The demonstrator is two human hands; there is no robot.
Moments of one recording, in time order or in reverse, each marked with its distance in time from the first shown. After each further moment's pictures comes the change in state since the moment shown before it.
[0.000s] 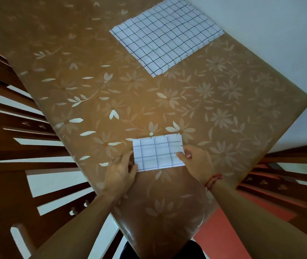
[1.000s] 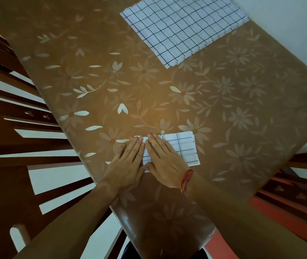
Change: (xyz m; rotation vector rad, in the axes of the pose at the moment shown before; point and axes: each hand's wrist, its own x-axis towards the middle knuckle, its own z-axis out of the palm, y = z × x) left_hand 0.024 -0.033 0.003 0.629 -0.129 0.406; right_hand 0.017 -0.059 0.086 -0.600 -0.158 -0.683
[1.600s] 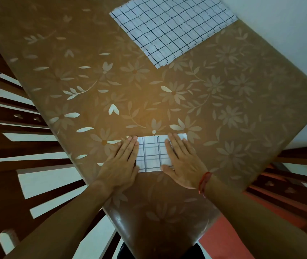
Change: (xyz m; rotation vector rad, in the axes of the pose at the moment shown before) left_hand 0.007 0.004 -0.008 0.029 -0.041 0.037; right_hand -0.049 0.055 -0.003 -0.039 -0.103 0.141
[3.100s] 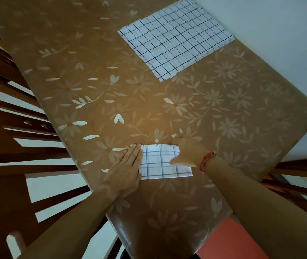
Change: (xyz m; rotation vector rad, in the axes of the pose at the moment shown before) left_hand 0.002 0.002 -0.006 -0.047 -0.026 -0.028; right_hand 0.047 0.020 -0.079 0.340 -0.208 0.202
